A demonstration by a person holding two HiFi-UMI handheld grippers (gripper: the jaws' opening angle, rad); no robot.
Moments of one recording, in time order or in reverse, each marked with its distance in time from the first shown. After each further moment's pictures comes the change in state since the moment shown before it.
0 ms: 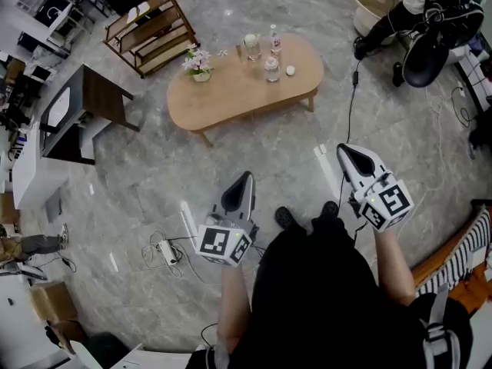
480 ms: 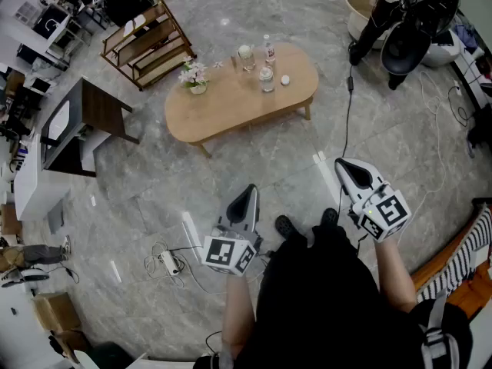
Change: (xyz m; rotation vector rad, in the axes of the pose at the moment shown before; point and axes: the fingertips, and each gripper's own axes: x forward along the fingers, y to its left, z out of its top) left arm 0.012 -0.023 -0.010 -0.013 0.013 -0.021; right arm -0.018 -0.008 -0.011 -0.001 0.039 0.011
